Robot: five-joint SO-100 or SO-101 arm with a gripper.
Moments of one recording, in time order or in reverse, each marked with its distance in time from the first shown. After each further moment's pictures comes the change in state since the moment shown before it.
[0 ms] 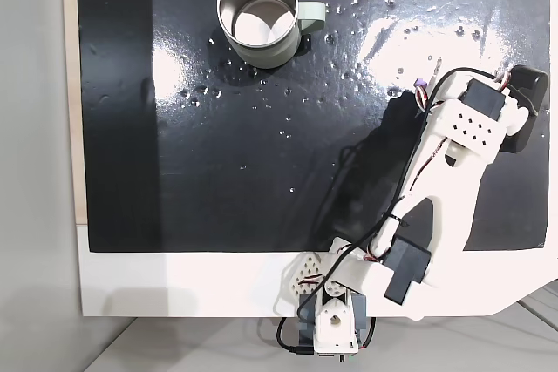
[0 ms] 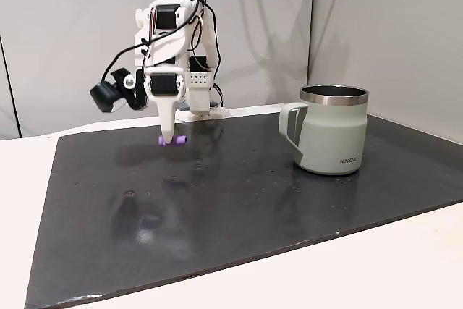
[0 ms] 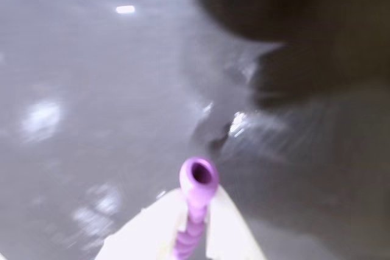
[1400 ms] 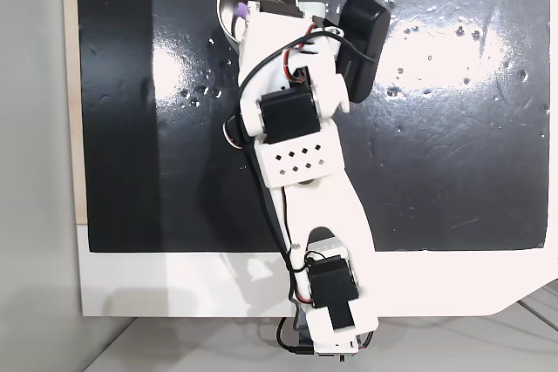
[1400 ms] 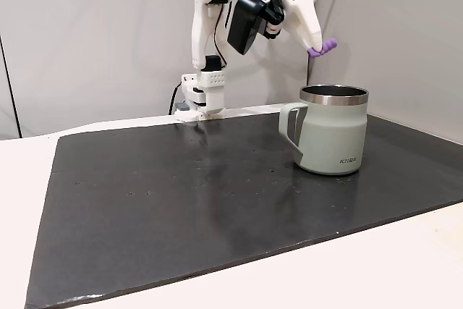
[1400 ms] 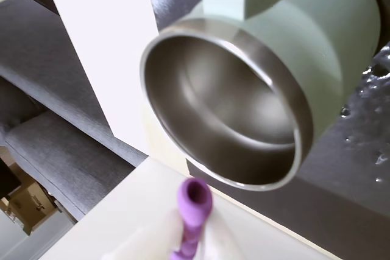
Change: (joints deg) arm -42.5 10.2 -18.5 4.0 35.4
